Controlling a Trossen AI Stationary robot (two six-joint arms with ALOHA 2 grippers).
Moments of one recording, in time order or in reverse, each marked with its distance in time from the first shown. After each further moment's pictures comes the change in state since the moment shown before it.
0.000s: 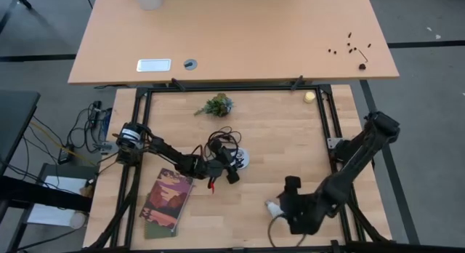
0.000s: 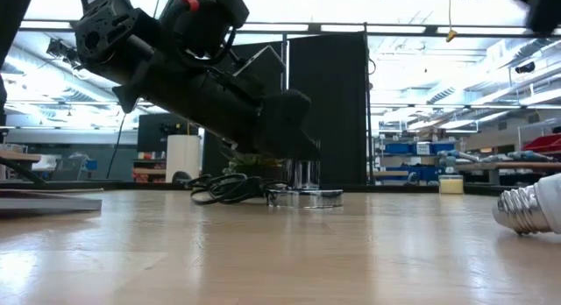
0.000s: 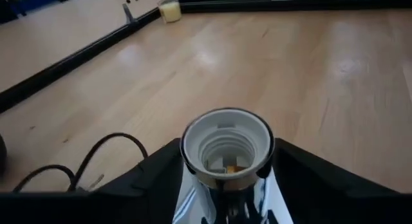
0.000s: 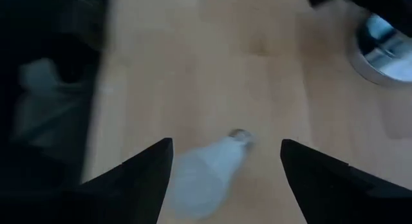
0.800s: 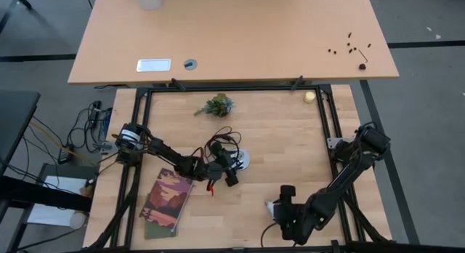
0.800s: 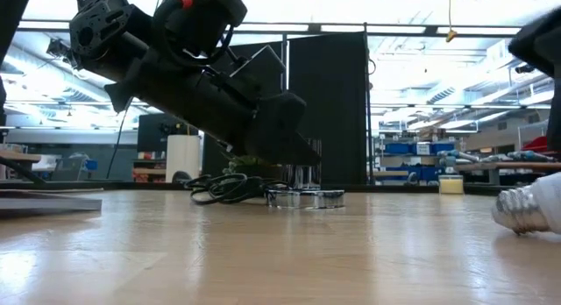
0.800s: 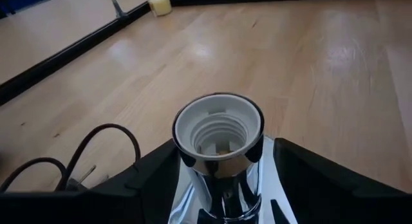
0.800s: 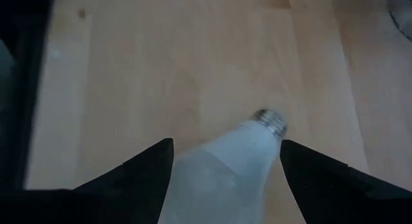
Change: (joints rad) left arm -0.026 -0.002 0.001 -0.038 0.008 -0.010; right arm 0.019 0.221 -0.021 0.112 0.024 0.060
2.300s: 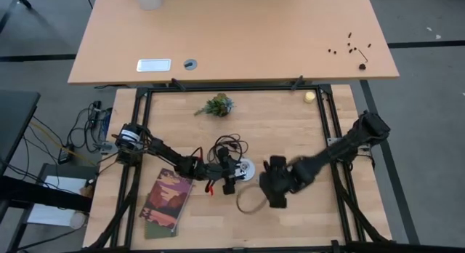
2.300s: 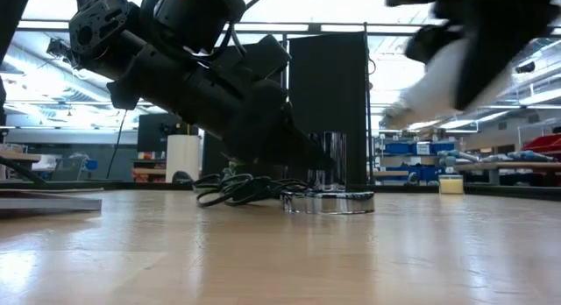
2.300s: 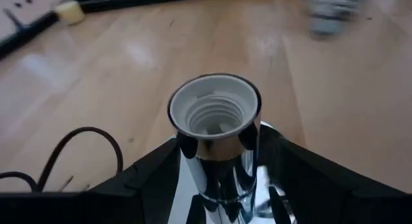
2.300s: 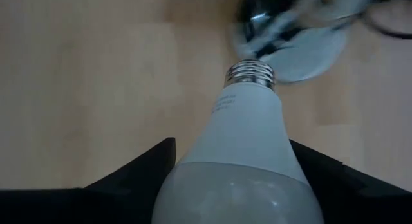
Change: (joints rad) left arm -0.004 0.000 0.002 0.022 0.287 0.120; right arm -0.379 -0.132 0.111 -0.288 -0.251 -0.291
